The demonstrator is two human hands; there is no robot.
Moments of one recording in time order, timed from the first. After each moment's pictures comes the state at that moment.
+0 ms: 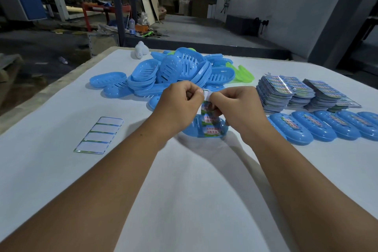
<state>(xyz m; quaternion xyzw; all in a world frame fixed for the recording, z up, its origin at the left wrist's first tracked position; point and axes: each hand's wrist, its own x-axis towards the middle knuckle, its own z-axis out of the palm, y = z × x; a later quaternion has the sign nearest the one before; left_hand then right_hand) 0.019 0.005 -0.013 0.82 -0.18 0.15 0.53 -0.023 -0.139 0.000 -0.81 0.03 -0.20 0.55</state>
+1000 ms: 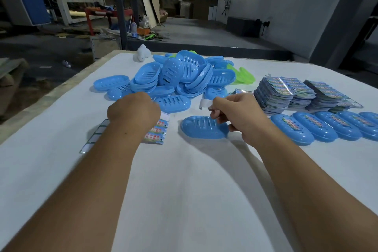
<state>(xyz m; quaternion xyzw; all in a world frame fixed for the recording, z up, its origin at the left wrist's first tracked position) 0.037 0.067 -0.012 0.98 0.09 0.12 0.09 -0.020 -0.147 0.000 -0.80 0.08 -0.08 0.59</state>
